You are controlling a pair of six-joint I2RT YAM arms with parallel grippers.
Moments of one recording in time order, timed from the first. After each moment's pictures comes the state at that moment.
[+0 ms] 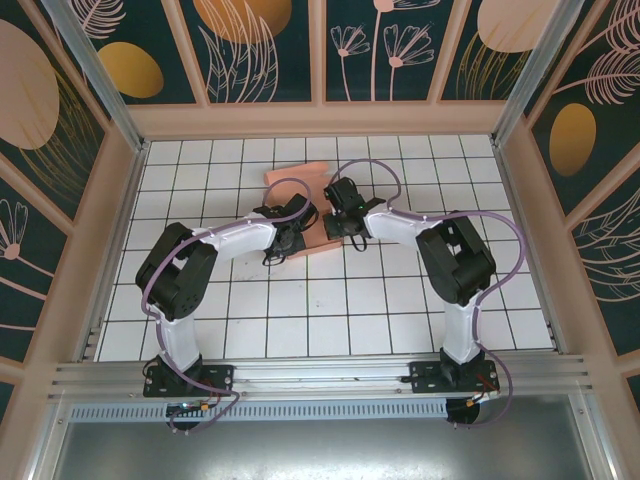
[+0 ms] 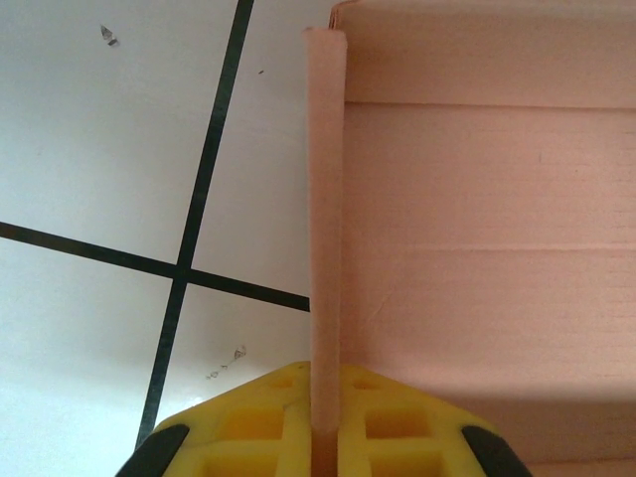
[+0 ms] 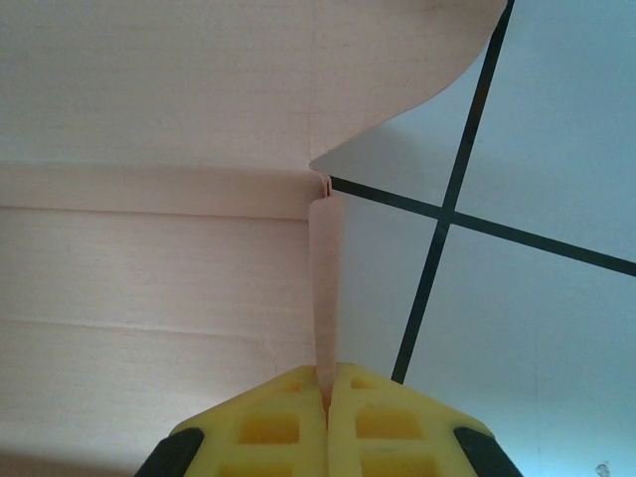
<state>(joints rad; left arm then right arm) -0.67 1.89 1.22 -0.62 -0.25 -0.94 0.66 1.96 1.29 -0.33 0.11 0.26</state>
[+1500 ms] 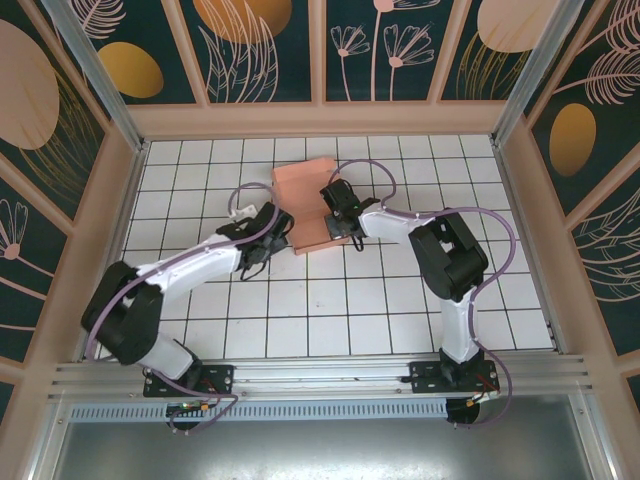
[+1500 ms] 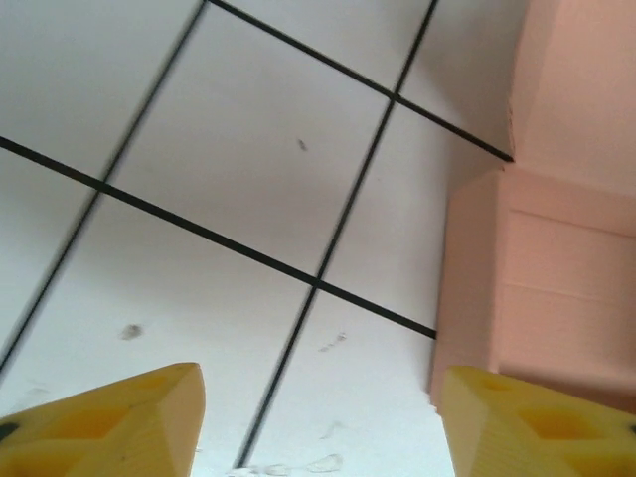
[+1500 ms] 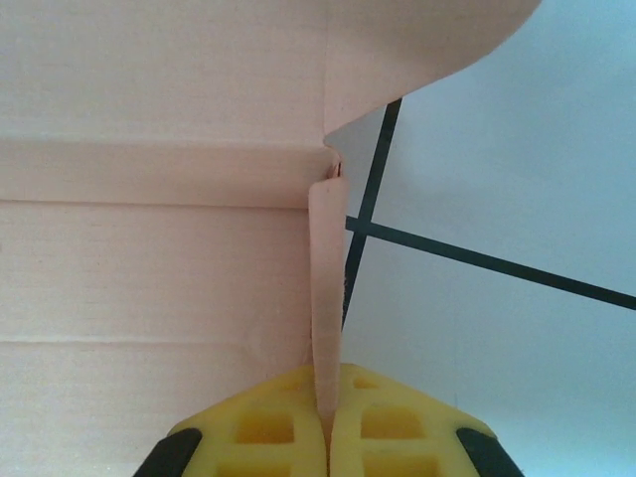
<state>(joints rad) -0.64 1.49 0.94 -0.50 -0.38 -1.09 0.66 2.00 1.32 -0.35 0.24 0.24</state>
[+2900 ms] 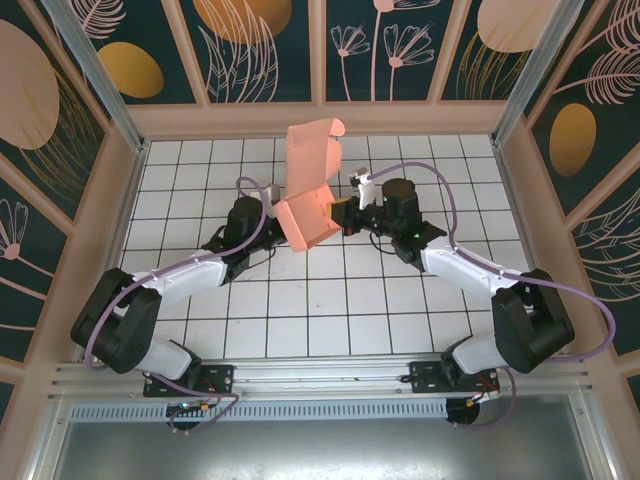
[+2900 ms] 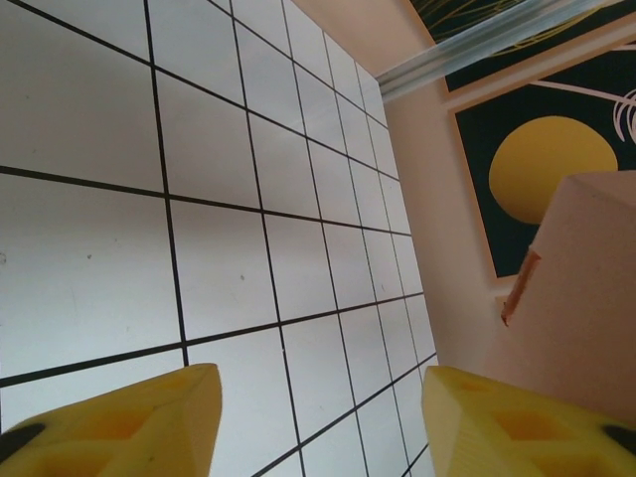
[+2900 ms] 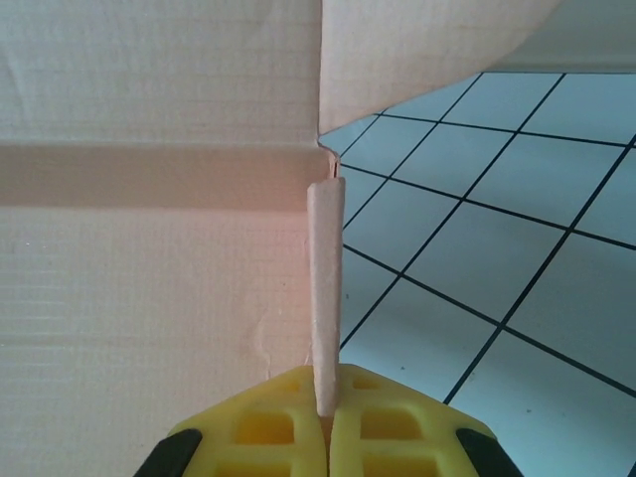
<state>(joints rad) -0.56 1.47 0.73 0.39 0.34 -0.99 0.56 1.41 0.85 0.25 -0.46 0.30</state>
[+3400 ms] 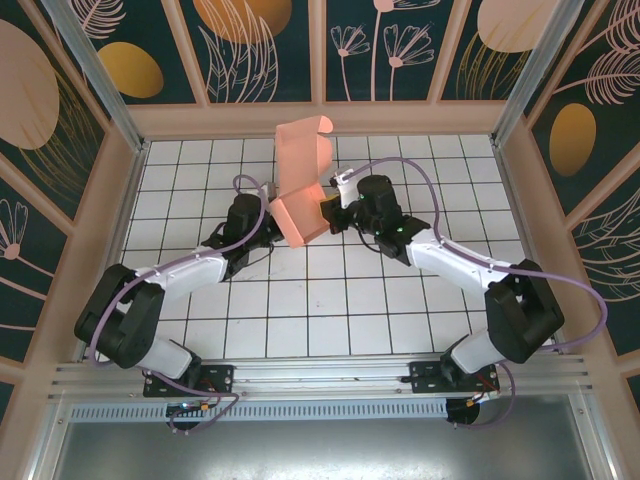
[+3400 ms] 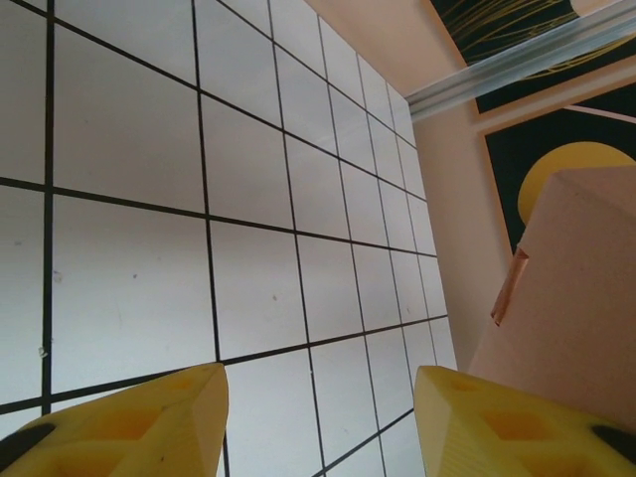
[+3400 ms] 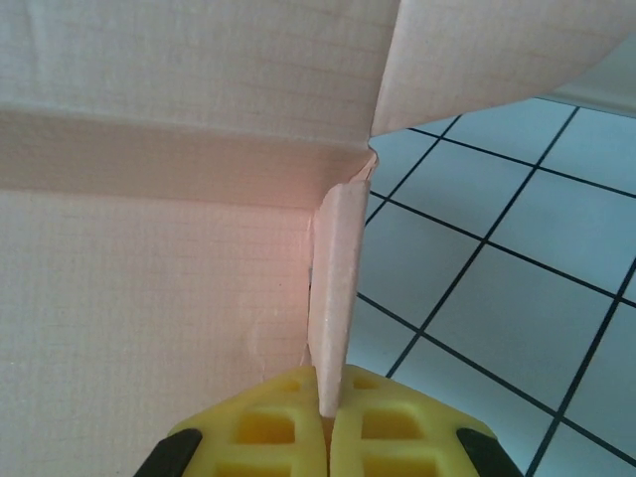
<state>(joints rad) -0.54 1.50 0.75 0.36 0.30 -0.99 0.68 1.48 0.98 0.08 -0.17 0.14</state>
